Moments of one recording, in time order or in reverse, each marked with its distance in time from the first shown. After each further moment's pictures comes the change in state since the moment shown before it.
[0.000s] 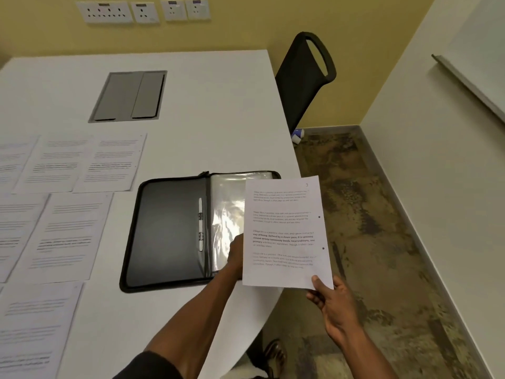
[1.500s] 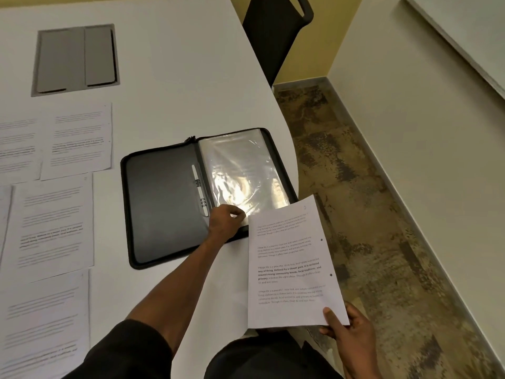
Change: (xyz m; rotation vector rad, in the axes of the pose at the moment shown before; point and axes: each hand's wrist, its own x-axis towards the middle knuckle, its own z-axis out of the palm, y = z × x) left_hand -0.015 -0.022 -0.082 0.557 -0.012 0.344; right_hand -0.163 0.126 -0.010 -0.248 0.391 -0.063
